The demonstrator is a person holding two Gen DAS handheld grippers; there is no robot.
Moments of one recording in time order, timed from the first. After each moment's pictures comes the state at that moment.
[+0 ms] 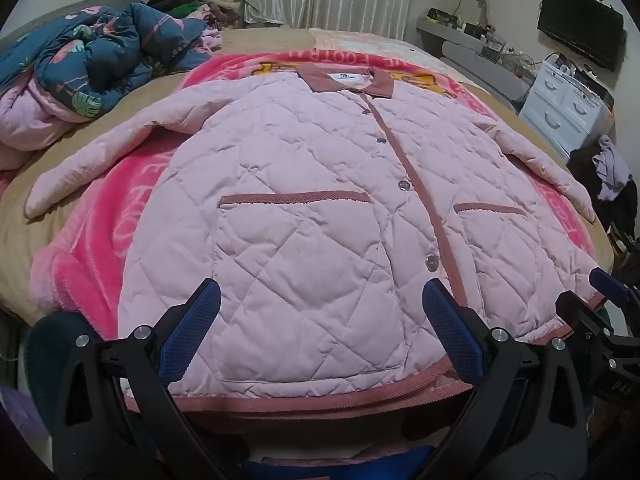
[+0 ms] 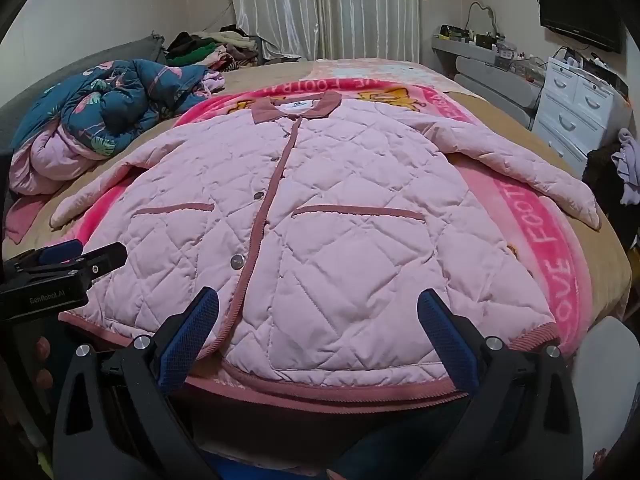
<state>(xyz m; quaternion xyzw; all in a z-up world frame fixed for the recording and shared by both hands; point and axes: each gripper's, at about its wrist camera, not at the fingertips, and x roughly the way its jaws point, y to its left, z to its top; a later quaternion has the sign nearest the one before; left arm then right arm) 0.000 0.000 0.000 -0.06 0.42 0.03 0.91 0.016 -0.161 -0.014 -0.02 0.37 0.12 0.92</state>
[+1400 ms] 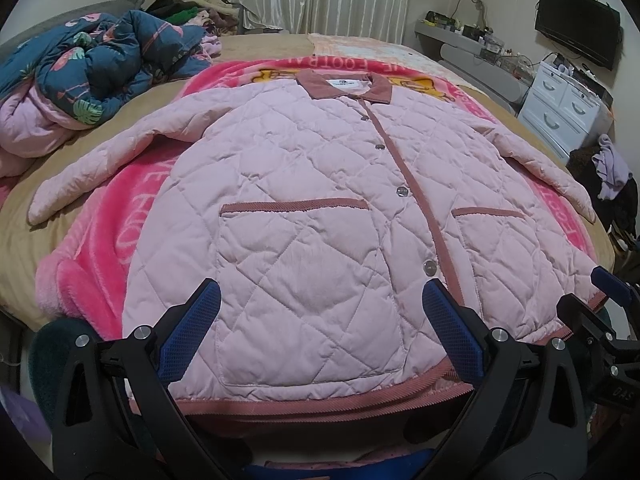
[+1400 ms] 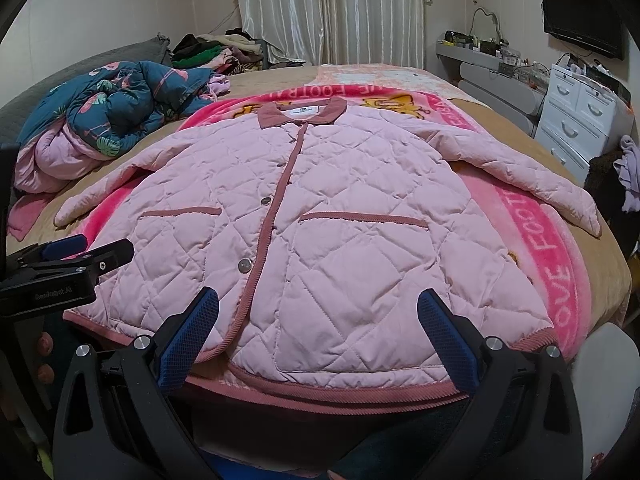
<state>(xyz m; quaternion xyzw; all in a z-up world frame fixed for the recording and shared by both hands) 0.000 0.003 0.009 -0.06 0.41 0.03 0.91 0.010 -0.158 -0.004 -0.02 0.37 0.12 0.92</state>
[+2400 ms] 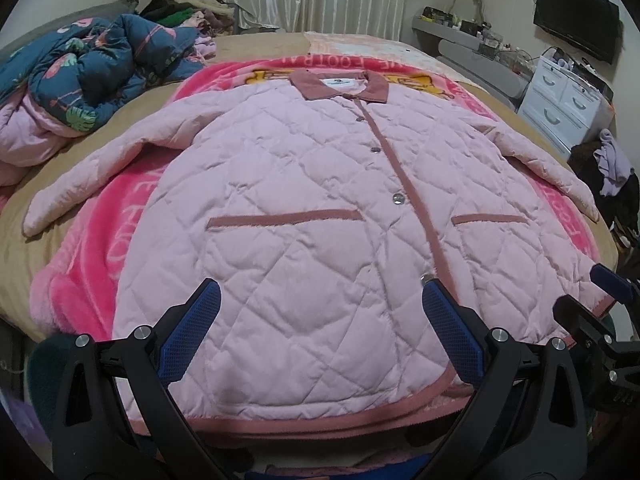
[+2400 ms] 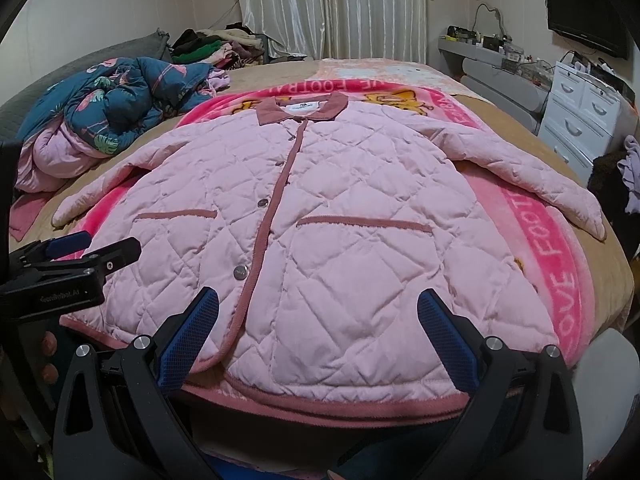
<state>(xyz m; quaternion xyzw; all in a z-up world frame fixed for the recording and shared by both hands) 0.021 -0.011 0.004 -0.04 0.41 0.02 0.91 0.035 -0.157 -0.004 -0.02 0.38 0.13 0.92</state>
